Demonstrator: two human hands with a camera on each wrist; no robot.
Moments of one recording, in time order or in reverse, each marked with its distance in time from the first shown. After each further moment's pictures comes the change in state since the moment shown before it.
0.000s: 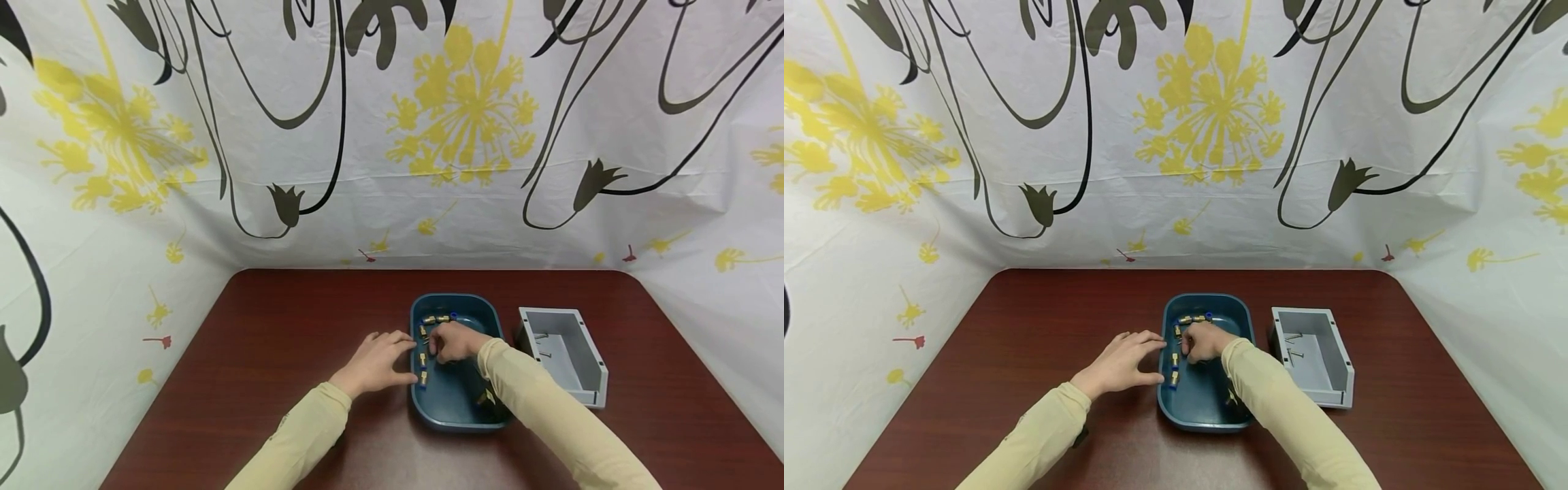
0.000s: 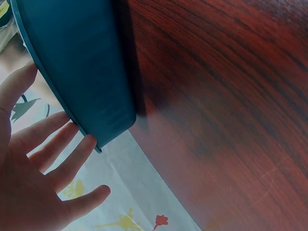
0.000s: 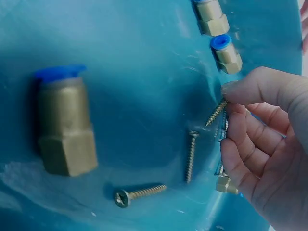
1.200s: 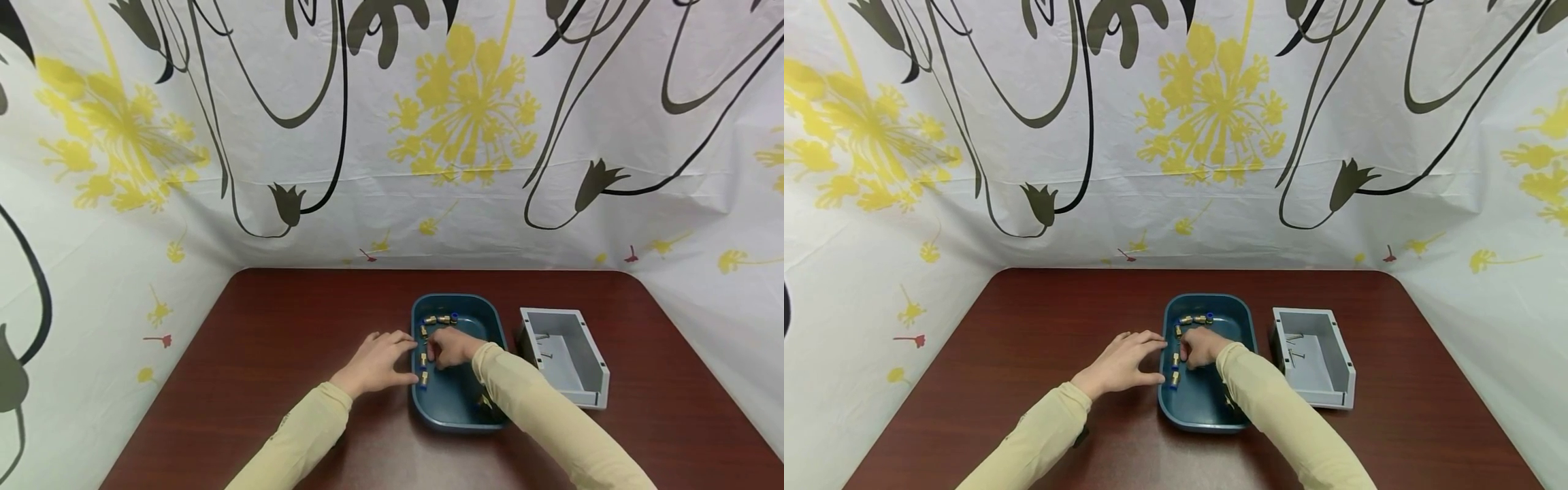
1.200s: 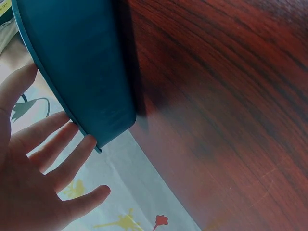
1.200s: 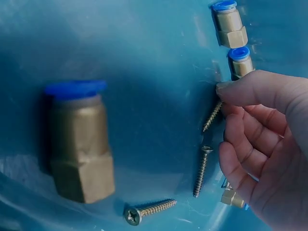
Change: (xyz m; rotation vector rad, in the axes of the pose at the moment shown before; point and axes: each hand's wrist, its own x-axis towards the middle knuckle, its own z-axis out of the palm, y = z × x) left_hand 0.000 0.000 0.001 -0.001 0.003 0.001; right_hand 0.003 -0.005 0.008 -0.071 -0.020 -0.001
